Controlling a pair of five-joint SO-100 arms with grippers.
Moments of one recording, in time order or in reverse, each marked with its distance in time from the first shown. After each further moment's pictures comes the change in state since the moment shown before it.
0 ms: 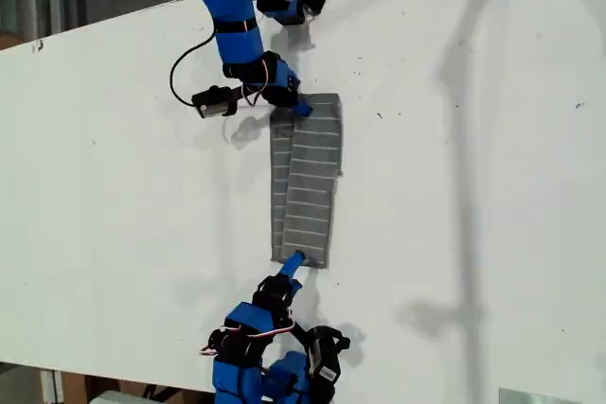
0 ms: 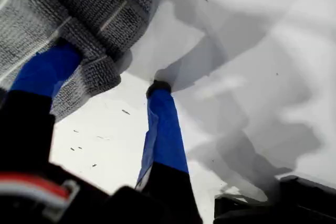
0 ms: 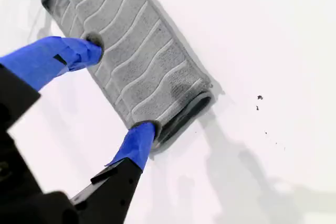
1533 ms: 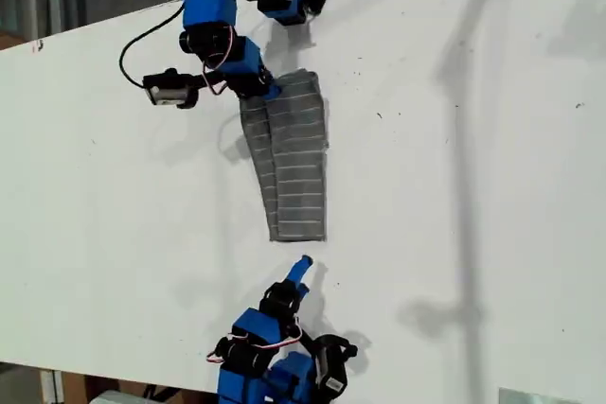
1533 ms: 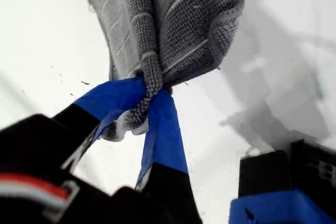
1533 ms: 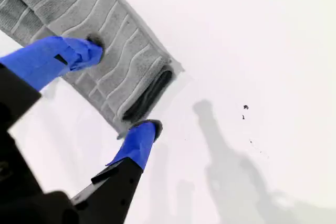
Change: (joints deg) arm 0 3.5 5.1 5.7 -4.7 -3.4; arm 1 -1.1 14.8 -29.0 33.0 3.8
